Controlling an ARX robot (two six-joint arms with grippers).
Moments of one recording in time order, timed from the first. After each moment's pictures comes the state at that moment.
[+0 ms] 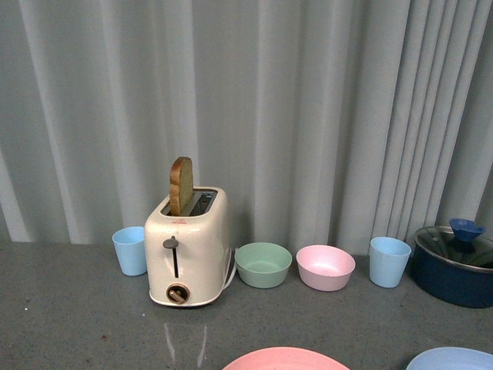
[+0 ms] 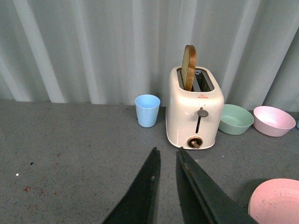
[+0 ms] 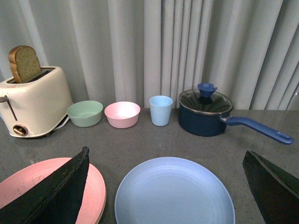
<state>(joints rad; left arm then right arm) 0.00 0.78 0.25 0.52 0.00 0.01 0.00 0.00 0.01 0.00 0.00 0.00</state>
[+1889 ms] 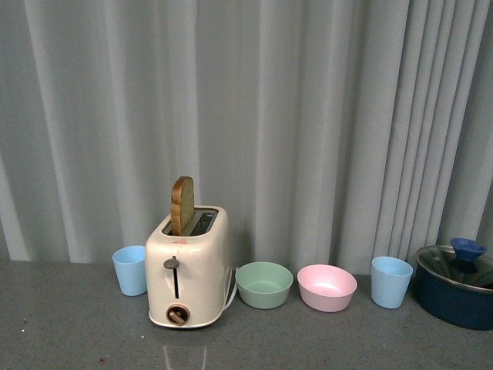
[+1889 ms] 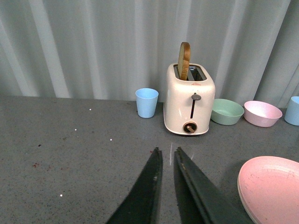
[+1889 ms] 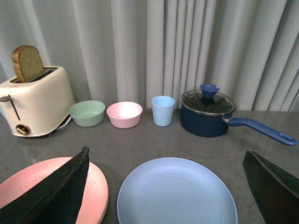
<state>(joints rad) 0.00 0.00 0.03 0.00 0.00 0.00 0.00 0.00 0.01 0.00 0.00 0.00</state>
